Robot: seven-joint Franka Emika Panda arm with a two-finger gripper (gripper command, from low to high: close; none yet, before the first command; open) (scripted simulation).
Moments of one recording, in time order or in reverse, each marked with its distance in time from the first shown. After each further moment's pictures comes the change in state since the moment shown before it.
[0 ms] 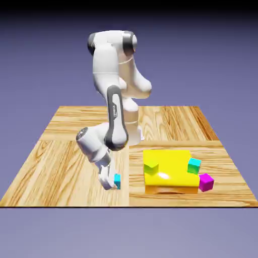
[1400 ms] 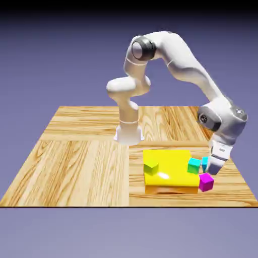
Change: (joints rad) arm 0.924 0.136 0.088 0.550 -1.030 -0.488 -1.096
